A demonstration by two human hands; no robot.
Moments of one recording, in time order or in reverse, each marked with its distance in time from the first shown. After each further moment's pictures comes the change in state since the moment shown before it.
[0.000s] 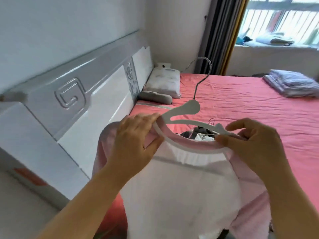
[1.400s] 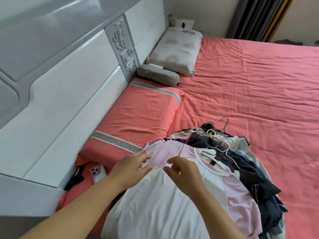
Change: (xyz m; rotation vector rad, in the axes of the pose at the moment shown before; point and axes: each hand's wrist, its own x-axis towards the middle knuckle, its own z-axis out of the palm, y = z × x) left_hand 0.106 -0.066 0.288 -0.008 -0.805 -0.667; right_hand 0.215 0.229 0.171 -0.009 -0.659 -0.058
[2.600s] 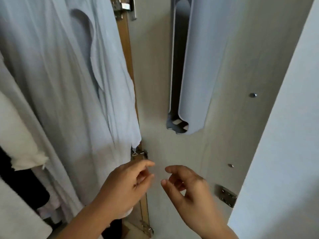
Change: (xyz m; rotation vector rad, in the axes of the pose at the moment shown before) left_hand -0.770 -0.212 -0.060 0.010 1.301 -1.254; right_hand -0.423 -0.544 0.385 0.441 -1.140 -1.393
